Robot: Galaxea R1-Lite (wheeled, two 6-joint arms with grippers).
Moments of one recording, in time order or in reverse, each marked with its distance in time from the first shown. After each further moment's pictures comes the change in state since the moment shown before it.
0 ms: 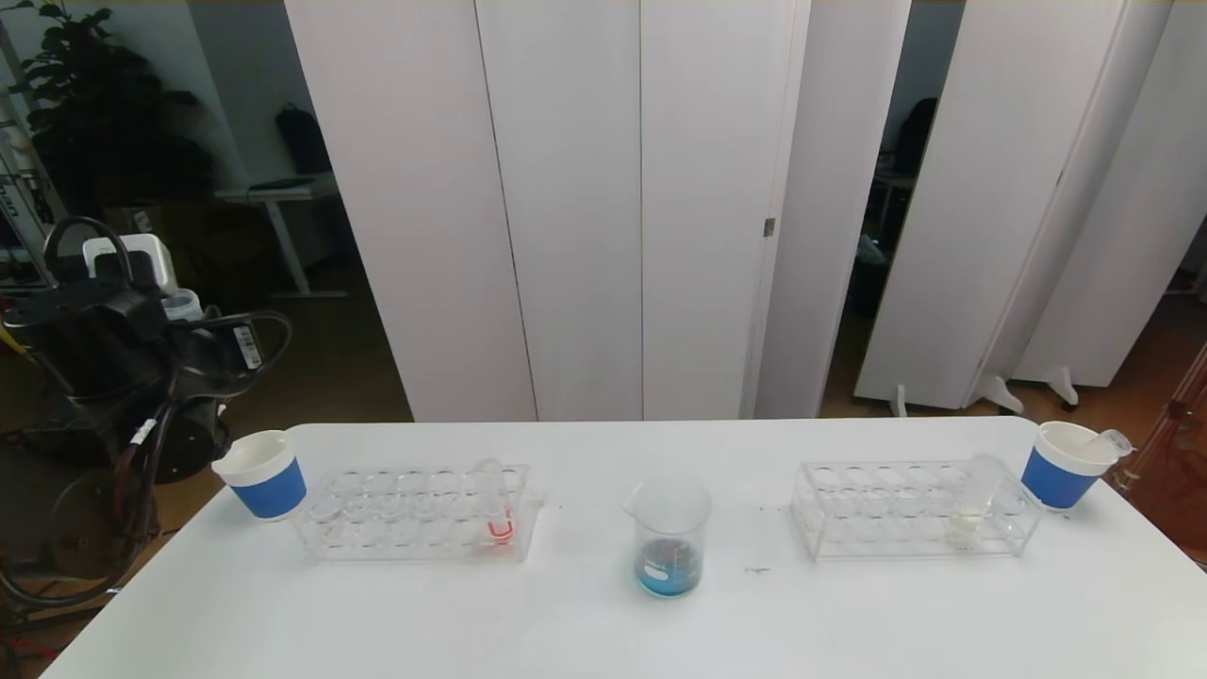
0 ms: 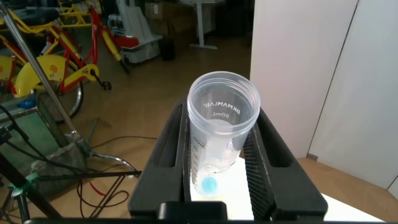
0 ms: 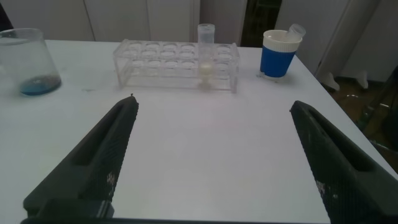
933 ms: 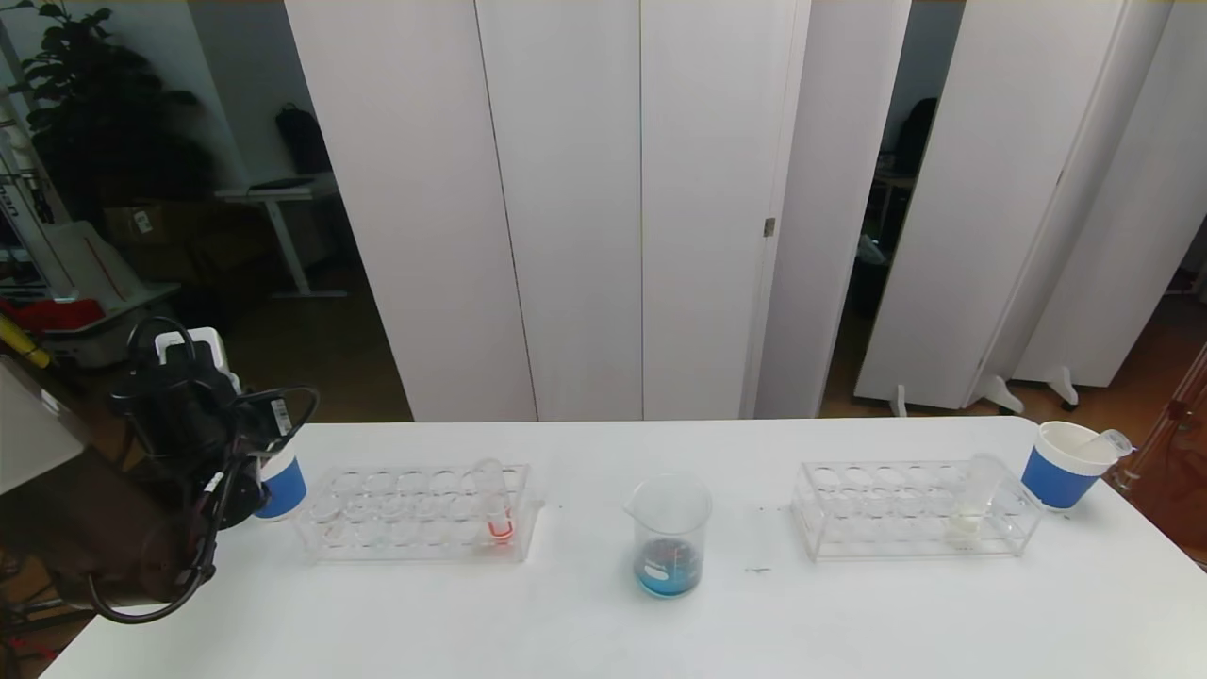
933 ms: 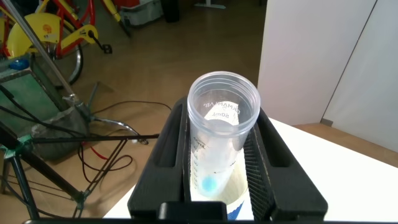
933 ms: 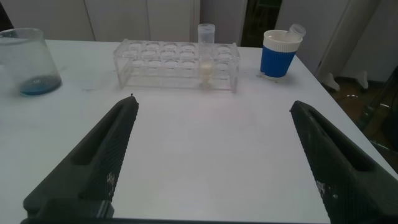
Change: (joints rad) left arm 0.055 0.245 0.044 -0.118 -0.023 -0.069; right arm 0.000 0.000 0.000 0.000 0.000 0.000
